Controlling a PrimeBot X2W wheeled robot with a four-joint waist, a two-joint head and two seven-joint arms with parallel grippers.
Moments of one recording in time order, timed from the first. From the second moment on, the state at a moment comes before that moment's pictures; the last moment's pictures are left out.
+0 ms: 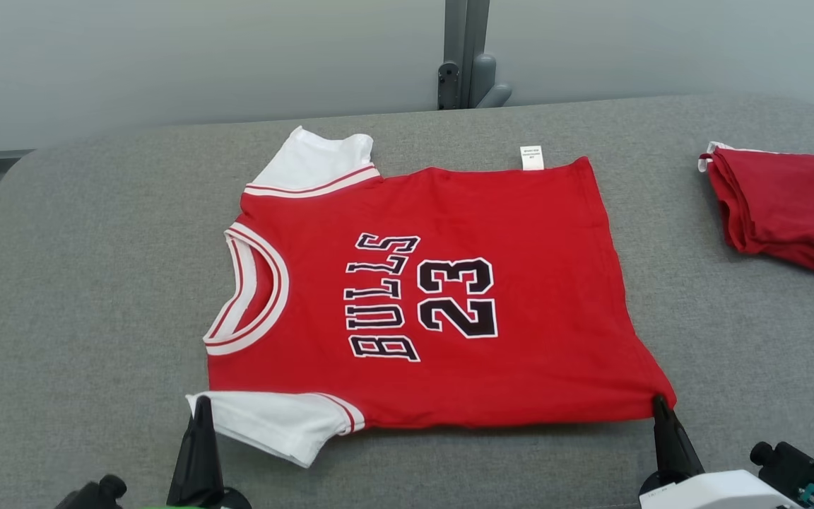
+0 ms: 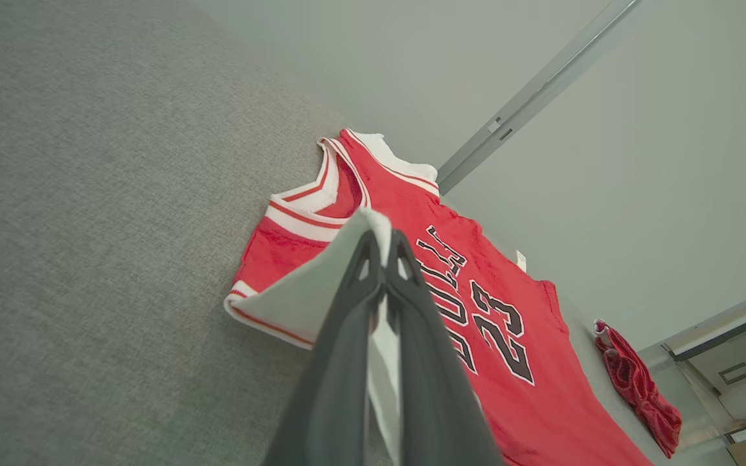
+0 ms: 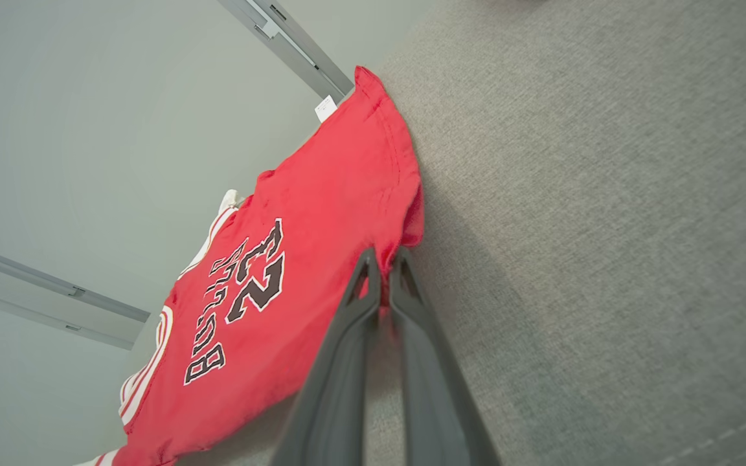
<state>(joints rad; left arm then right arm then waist) 0.15 0.05 -0.11 0.11 -0.80 -0.11 -0.26 0.09 -0.05 0.09 0.27 0.82 0.13 -0.26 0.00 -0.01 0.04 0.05</state>
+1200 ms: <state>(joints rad) -0.52 0.05 -0.13 0.64 -0.73 -0.13 -0.26 -0.44 -0.05 0.14 0.66 0.95 0.13 -0.26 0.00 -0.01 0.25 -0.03</state>
